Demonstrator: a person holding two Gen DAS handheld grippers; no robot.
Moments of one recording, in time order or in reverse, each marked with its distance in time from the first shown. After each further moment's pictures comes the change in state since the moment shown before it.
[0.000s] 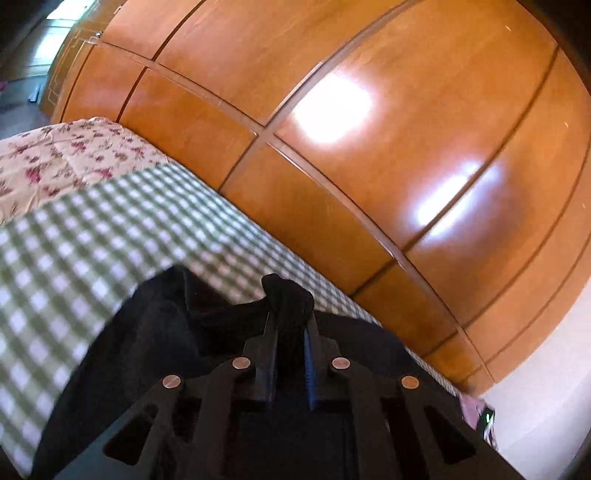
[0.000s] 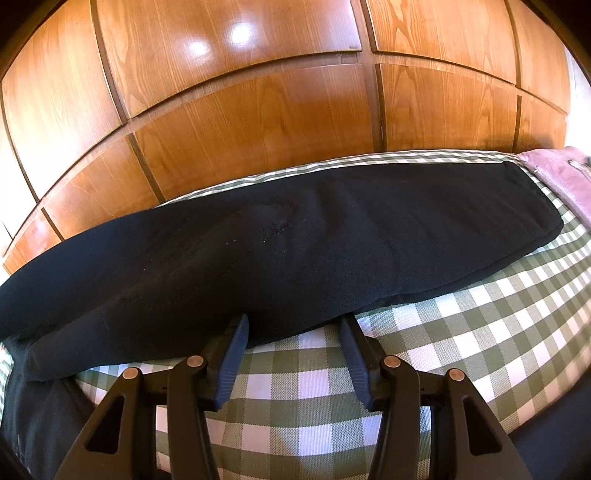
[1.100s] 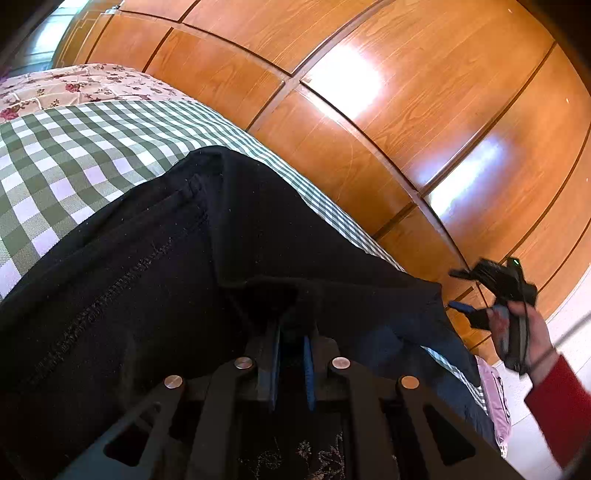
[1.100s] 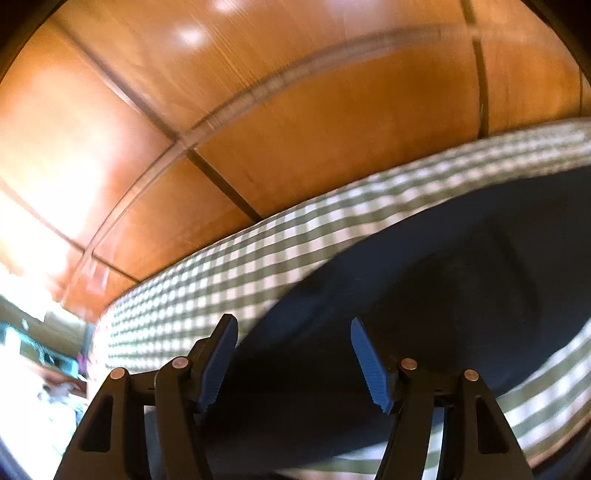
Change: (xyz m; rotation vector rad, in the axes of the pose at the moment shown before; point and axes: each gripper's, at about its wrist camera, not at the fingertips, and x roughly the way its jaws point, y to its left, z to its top) left arm 0.009 0.036 -0.089 -0.014 0.084 0.036; right arm 0.041 0.120 0.106 0.229 0.261 0.219
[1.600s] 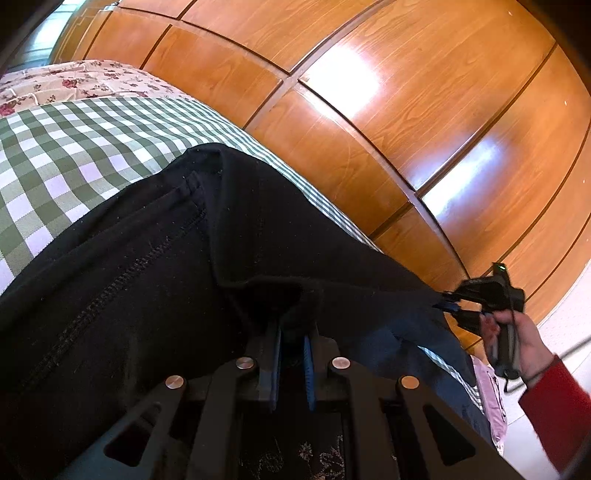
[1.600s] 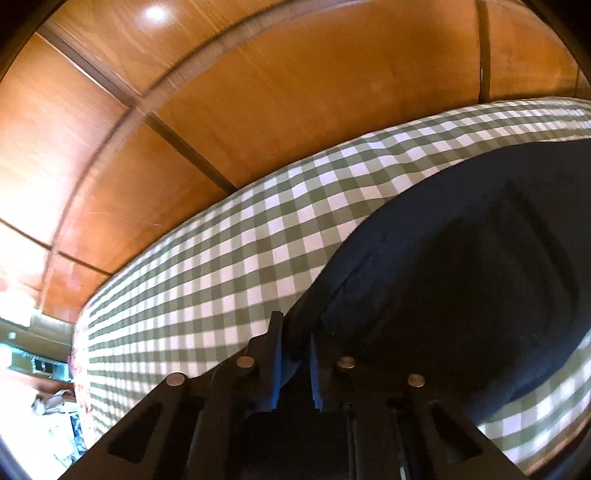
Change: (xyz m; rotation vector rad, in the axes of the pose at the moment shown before) left arm 0.005 0.002 0.002 -0.007 0.014 -0.013; right arm 0.017 -0.010 -0.018 0.012 0.055 -0.052
